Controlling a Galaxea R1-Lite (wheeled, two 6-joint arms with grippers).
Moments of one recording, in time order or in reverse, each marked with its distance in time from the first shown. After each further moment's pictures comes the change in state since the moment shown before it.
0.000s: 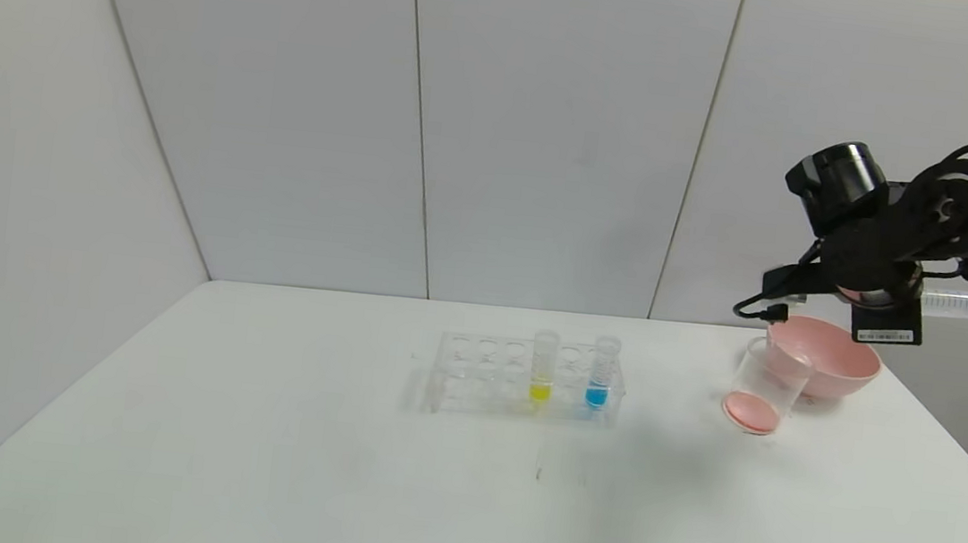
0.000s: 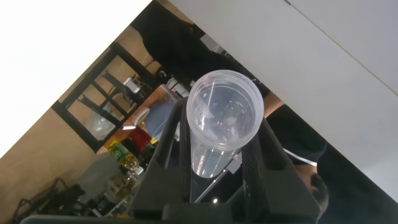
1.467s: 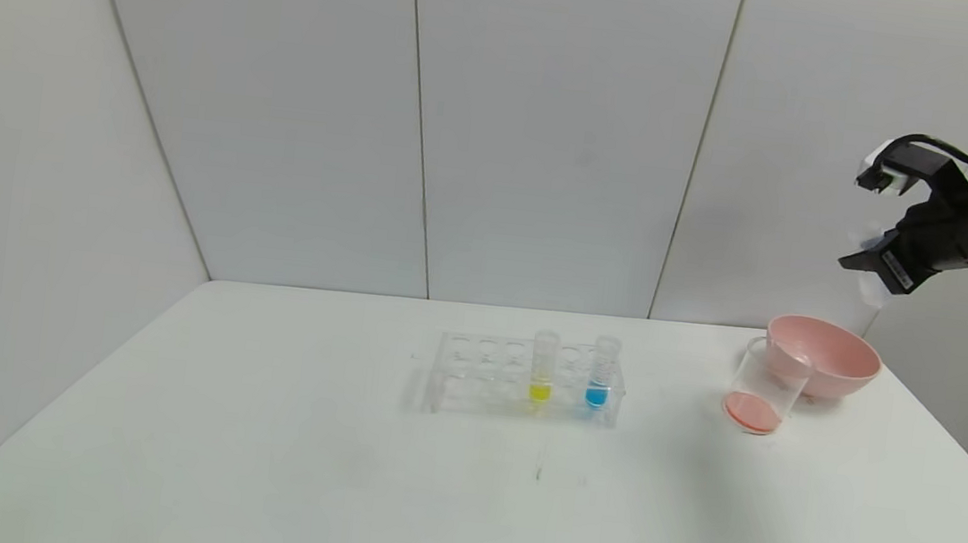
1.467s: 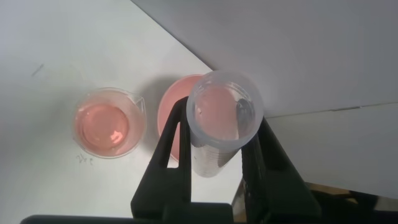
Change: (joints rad) left arm 0.000 0.000 0.000 0.000 0.000 0.000; right arm -0.318 -0.088 0.001 -0.247 1.135 0.547
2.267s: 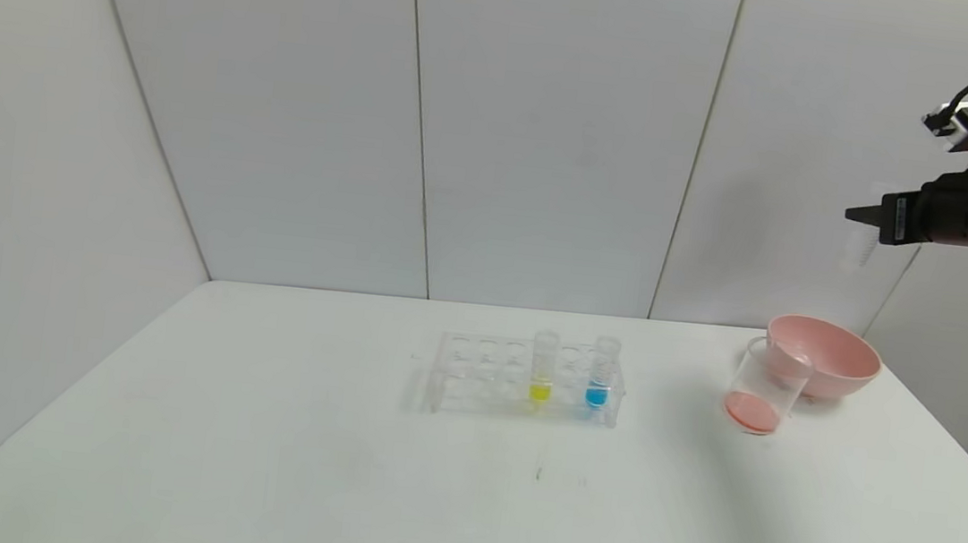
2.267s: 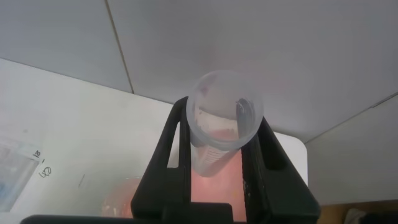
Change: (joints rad) left arm 0.000 0.000 0.000 0.000 0.000 0.000; right arm -0.061 0.056 0.029 -0.311 0.119 0.499
